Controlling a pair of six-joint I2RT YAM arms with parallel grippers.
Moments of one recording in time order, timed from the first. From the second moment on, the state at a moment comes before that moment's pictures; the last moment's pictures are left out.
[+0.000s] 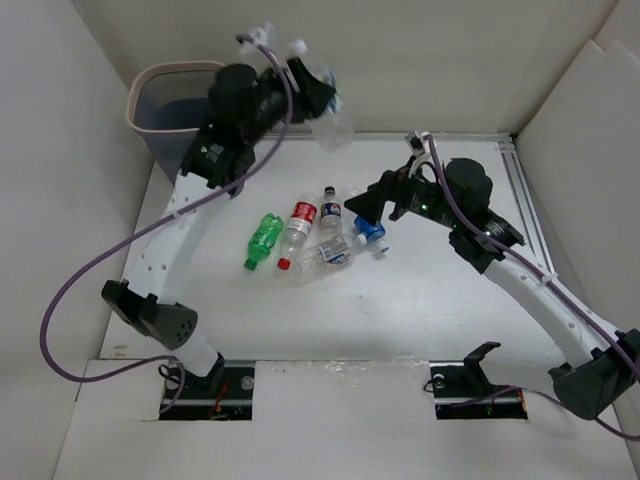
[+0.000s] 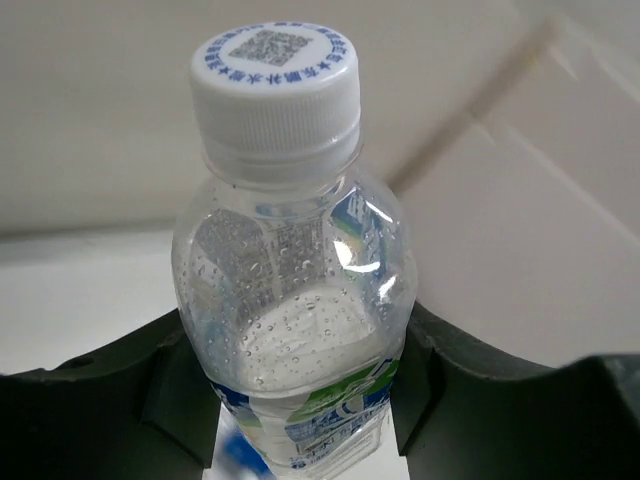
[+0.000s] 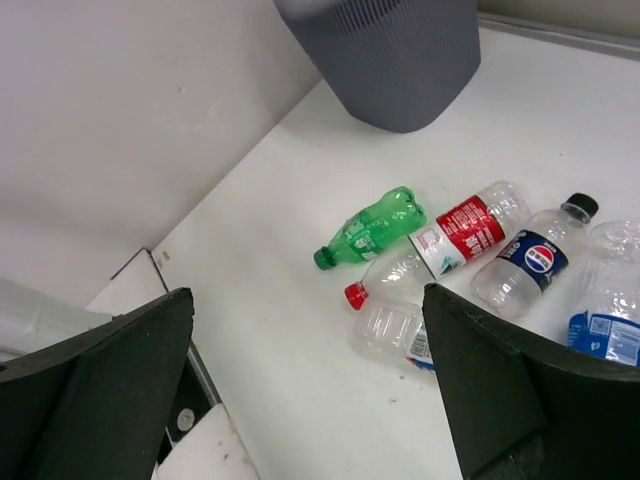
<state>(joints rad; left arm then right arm) -0.51 1.58 1.93 -0.37 0.14 -0.54 0.55 1.18 1.16 -0.08 -0.42 0.42</state>
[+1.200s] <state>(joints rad) -0.04 1.80 2.25 -0.52 -0.23 -0.50 0.50 1.30 1.03 -0.36 -0.02 0.28</state>
